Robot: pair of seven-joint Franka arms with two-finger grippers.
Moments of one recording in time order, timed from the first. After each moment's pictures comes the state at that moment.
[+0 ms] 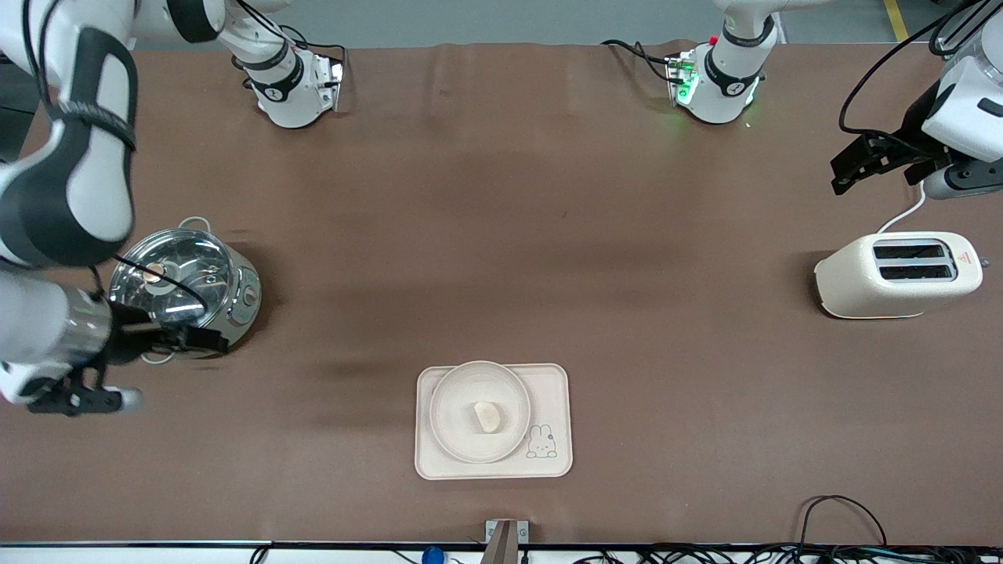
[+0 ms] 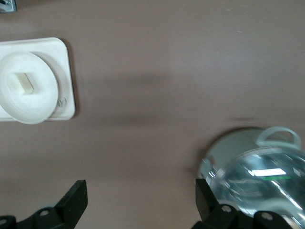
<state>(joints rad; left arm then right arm) 0.09 -0.07 -0.22 -1.60 0.03 1.53 -0.23 0.21 0.59 -0.27 -0.94 0.28 1.43 0.02</state>
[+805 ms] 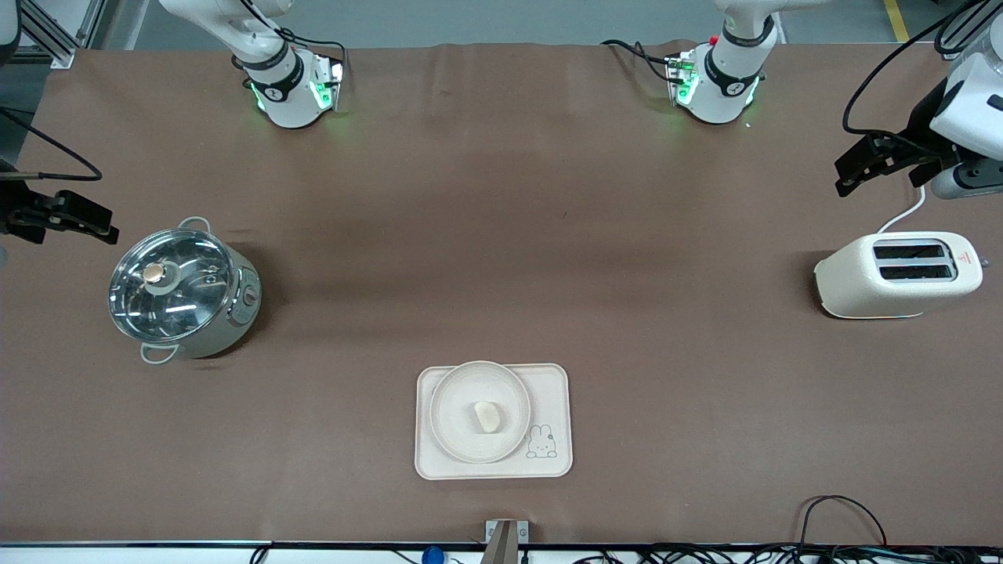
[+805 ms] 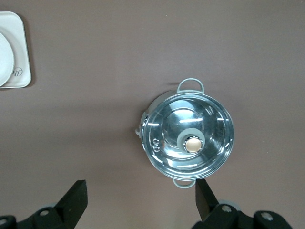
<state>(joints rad) 0.09 -0.06 -0.22 -1.57 0.03 1.53 -0.23 -0.01 0.14 -0.01 -1.37 -0.02 1.48 -0.02</state>
